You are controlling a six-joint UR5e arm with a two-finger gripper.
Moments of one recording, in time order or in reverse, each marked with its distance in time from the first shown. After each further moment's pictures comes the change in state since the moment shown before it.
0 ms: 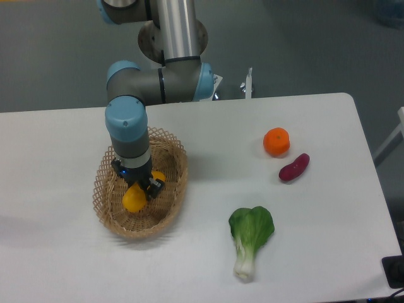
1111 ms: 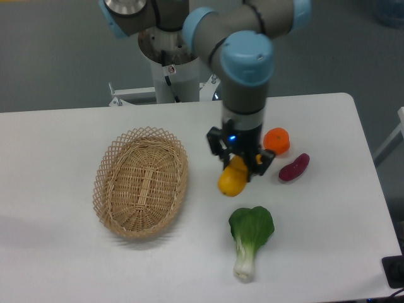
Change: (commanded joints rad) arm 0.442 0.081 0.350 -0.427 -0.032 0.463
